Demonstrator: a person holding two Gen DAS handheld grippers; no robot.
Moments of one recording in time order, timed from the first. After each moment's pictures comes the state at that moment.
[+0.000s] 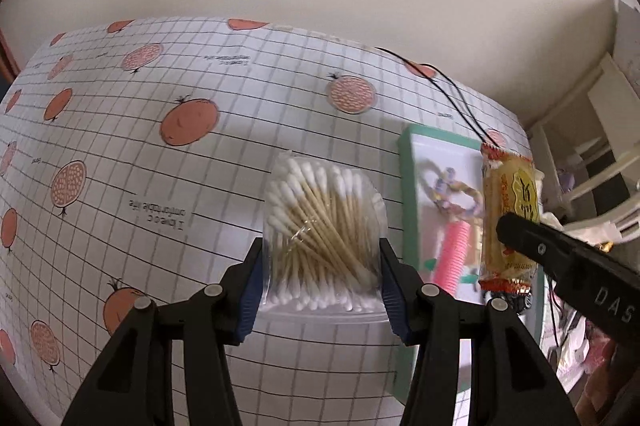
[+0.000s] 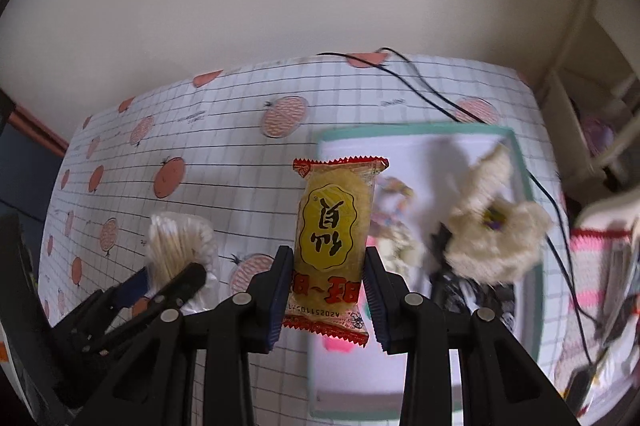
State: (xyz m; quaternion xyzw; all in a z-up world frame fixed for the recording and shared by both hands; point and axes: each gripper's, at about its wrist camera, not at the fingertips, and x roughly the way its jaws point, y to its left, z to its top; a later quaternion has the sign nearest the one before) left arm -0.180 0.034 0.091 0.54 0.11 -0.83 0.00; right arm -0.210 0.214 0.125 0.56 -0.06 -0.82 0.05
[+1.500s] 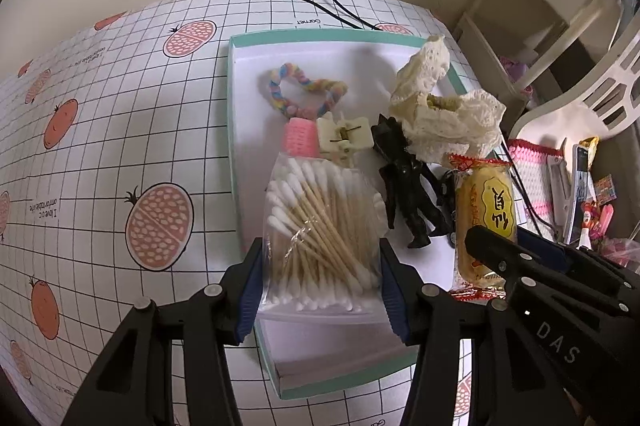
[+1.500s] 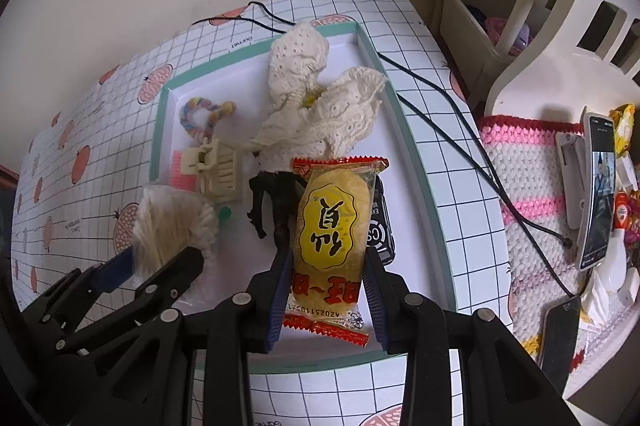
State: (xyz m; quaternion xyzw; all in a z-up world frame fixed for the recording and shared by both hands) left arm -0.163 0.176 0.052 0.59 0.02 -0.80 -0.10; right arm -0.150 0.324 0.069 0.59 -0.10 -0.80 -0.05
